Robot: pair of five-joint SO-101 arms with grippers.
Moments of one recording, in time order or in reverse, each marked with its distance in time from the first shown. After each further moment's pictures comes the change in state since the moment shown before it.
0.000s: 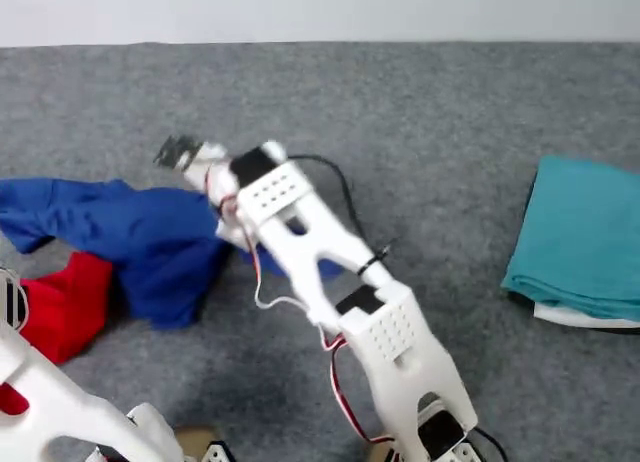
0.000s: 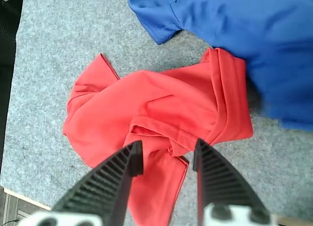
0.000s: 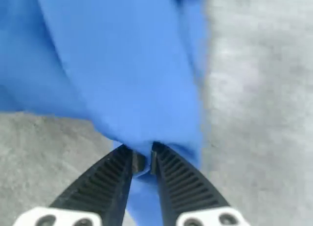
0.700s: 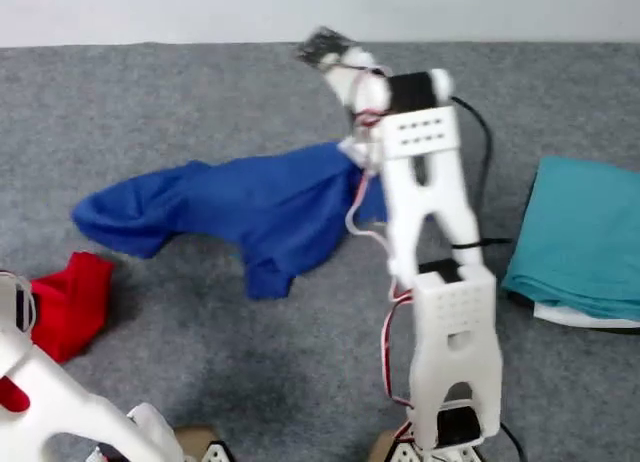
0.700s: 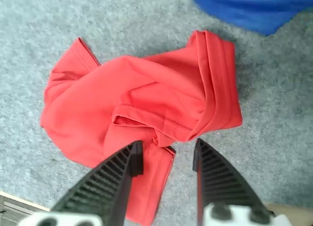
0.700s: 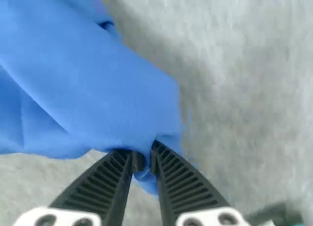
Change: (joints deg) left arm 0.0 0.0 5.7 0.0 0.2; right arm 28.4 -3.5 -12.3 10.2 11.4
